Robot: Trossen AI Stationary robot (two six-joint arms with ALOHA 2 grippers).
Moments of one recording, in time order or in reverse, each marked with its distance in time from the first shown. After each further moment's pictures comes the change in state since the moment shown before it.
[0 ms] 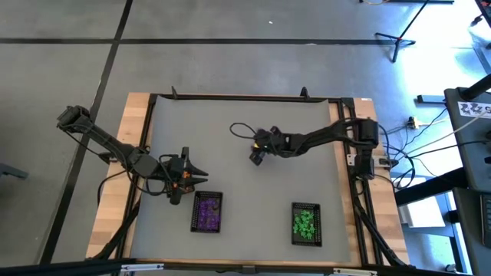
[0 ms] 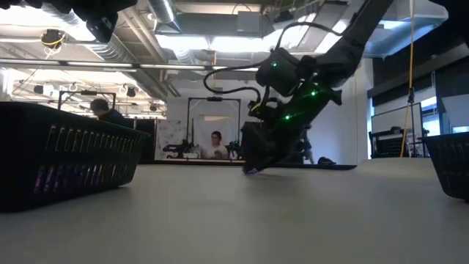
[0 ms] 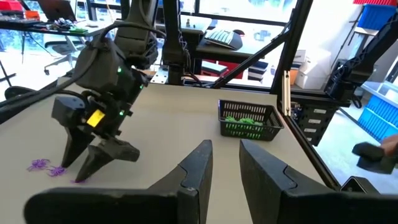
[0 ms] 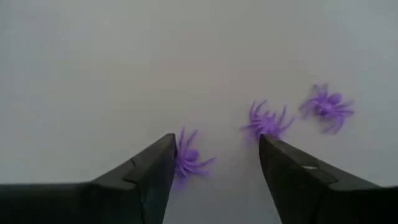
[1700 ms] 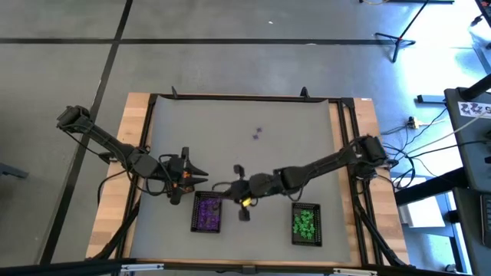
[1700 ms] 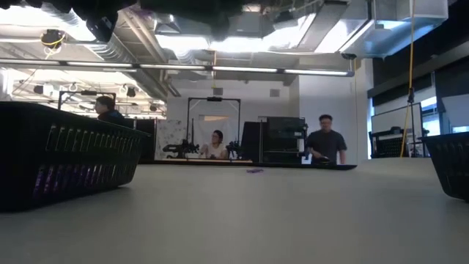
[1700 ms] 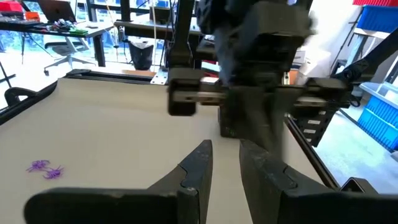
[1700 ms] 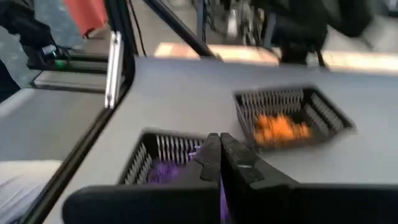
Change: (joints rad) left arm 0.000 0.000 0.000 -0.001 0.000 0.000; right arm 0.442 -0.011 0.380 0.113 -0.184 -0.265
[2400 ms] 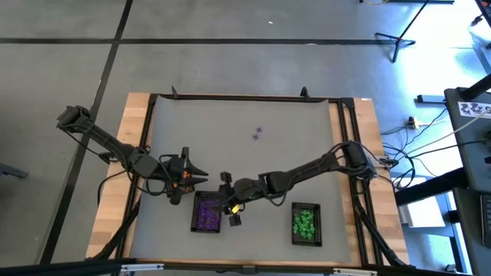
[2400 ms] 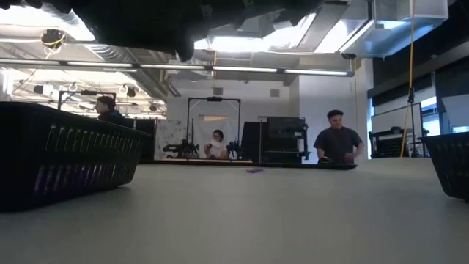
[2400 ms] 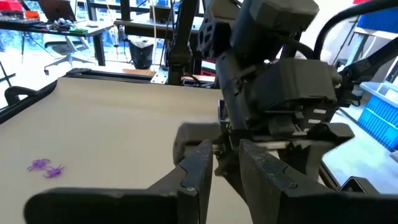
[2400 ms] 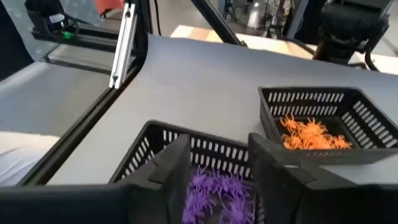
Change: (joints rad) left arm 0.000 0.000 0.000 0.001 -0.001 0.000; right arm -0.008 0.190 0.165 0.002 -0.093 -0.097
